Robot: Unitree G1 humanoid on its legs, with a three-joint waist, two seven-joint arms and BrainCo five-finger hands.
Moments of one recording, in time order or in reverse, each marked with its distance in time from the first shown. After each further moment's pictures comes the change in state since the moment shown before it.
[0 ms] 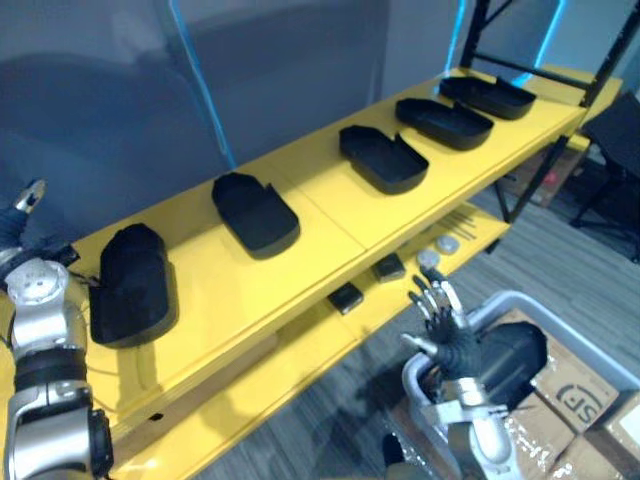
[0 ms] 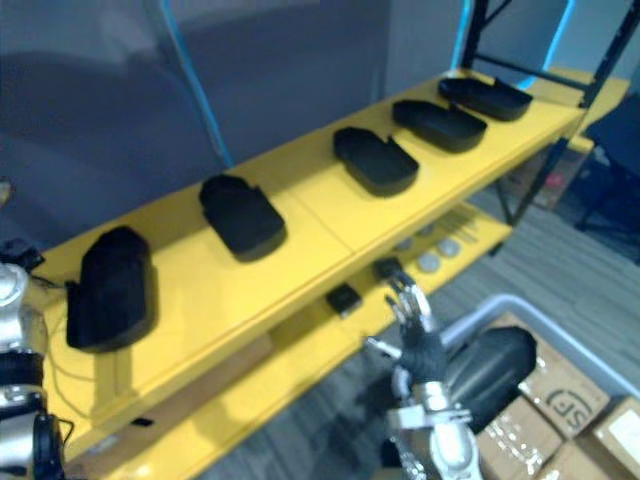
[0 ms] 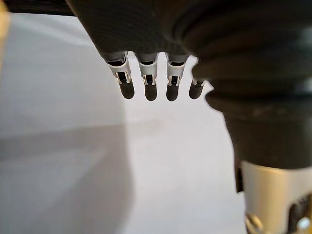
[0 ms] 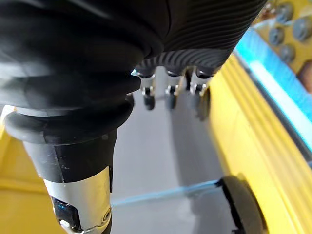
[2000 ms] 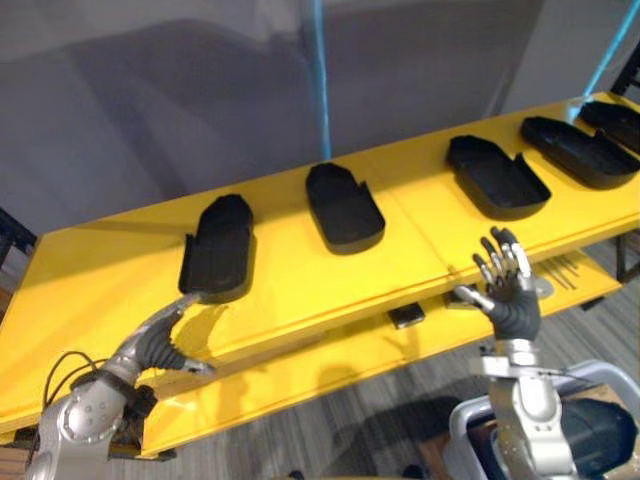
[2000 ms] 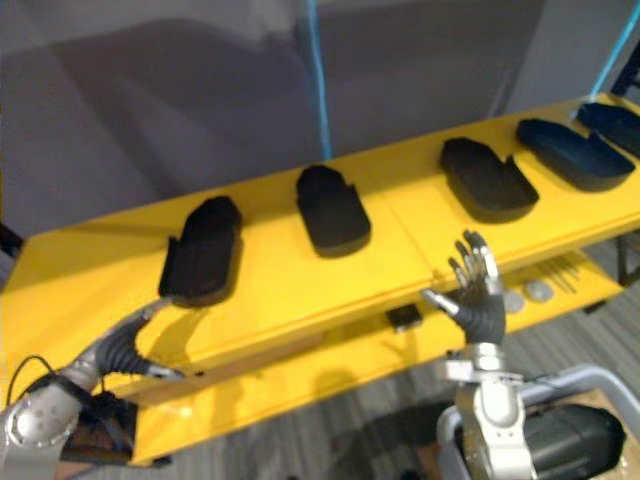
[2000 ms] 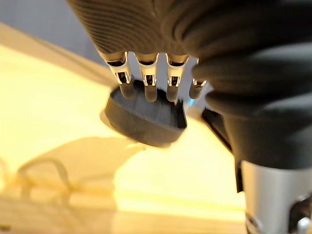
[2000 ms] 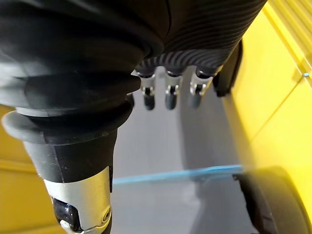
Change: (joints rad) left arm 0.822 -0.155 -0.098 -0.918 0.632 0.225 -1.112; right arm -0.140 -0.071 -0.257 -0.012 0.102 0.140 -0.019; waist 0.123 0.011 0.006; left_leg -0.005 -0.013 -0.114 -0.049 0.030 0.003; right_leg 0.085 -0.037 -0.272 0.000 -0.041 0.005
